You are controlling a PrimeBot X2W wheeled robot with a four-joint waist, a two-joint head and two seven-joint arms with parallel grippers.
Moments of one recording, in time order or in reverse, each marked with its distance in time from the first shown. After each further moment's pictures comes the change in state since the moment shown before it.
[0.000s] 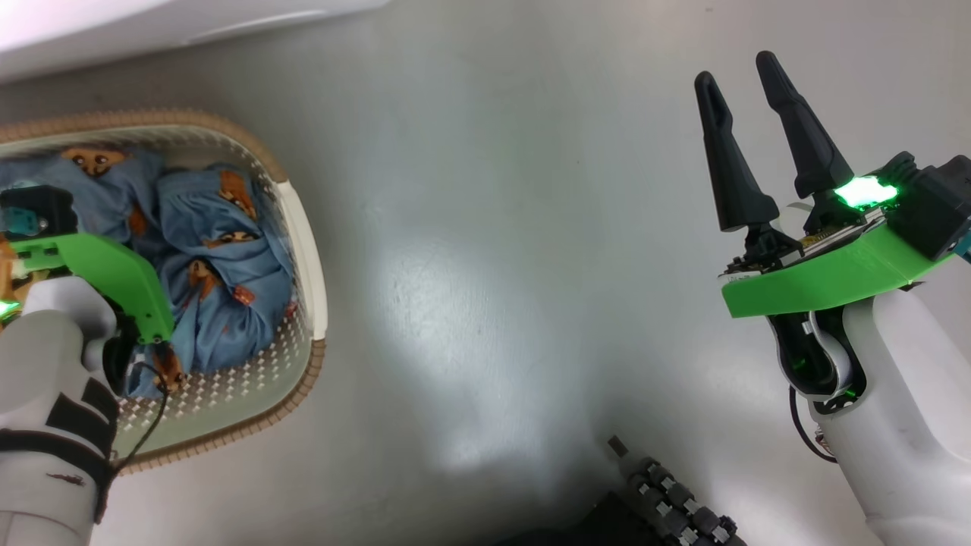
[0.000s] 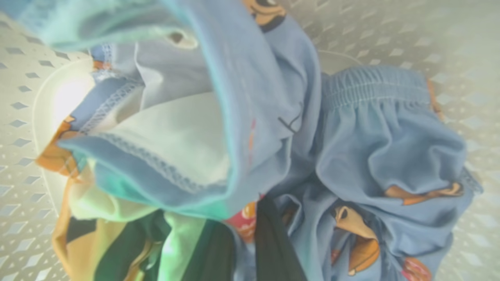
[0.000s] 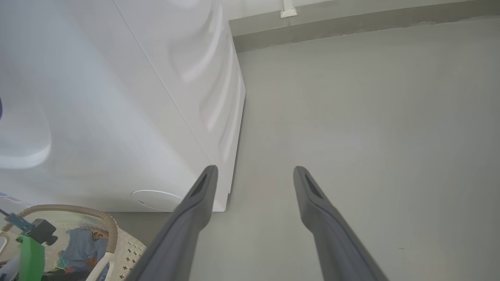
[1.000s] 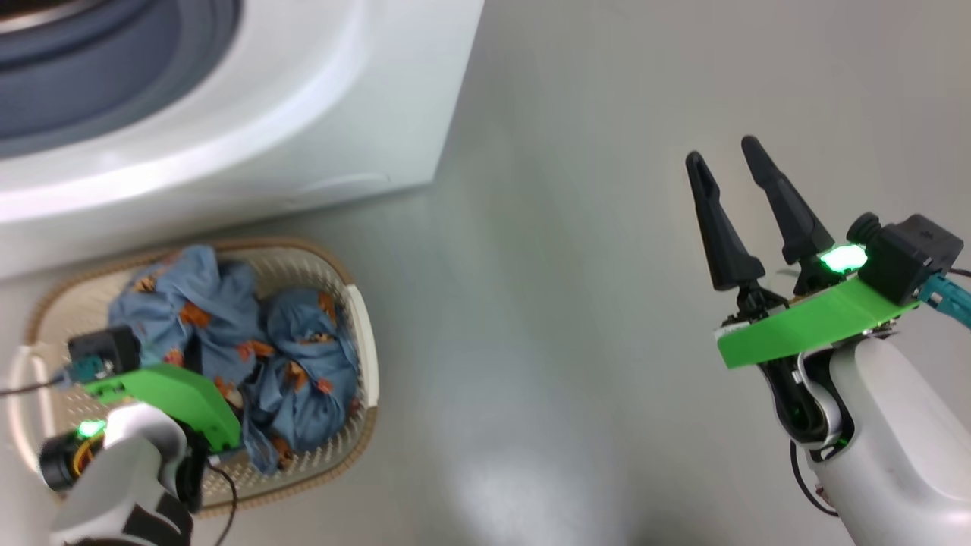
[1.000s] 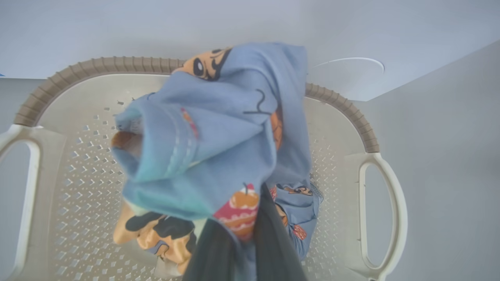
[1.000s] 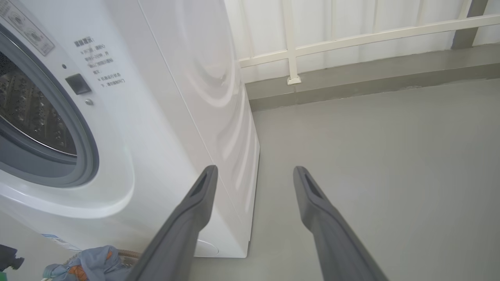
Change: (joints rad) left arm 0.244 -0.093 0.038 0.000 -0.119 -0.098 -0.294; right arm 0.096 -0.007 0.016 0.071 0.019 0.000 0.000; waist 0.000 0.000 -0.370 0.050
